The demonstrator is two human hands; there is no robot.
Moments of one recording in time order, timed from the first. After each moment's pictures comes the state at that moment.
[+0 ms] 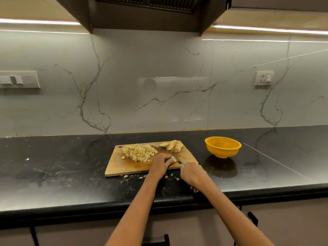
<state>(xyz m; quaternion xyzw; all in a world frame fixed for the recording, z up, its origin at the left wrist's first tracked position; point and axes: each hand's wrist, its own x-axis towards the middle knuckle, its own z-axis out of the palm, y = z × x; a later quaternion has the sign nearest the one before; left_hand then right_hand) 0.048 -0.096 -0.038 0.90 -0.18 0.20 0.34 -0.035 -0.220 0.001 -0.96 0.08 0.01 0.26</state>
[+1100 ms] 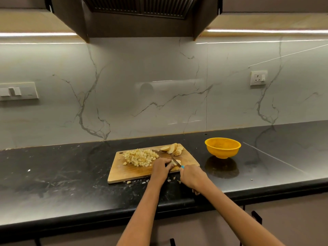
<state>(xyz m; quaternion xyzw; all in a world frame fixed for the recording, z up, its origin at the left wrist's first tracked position) 0.050 -0.091 -0.045 0.89 -0.19 0.20 0.37 -0.033 -0.215 -0.005 -0.98 0.02 -0.02 0.21</state>
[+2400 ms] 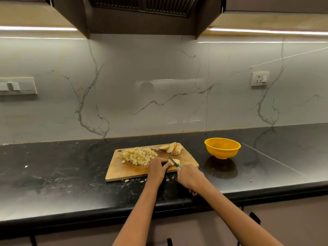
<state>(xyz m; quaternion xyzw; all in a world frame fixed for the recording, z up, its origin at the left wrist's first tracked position) 0.041 -0.090 -0.043 0.89 -0.12 0.23 0.38 -0.034 -0.209 -0.001 -0.97 0.03 0.02 0.23</state>
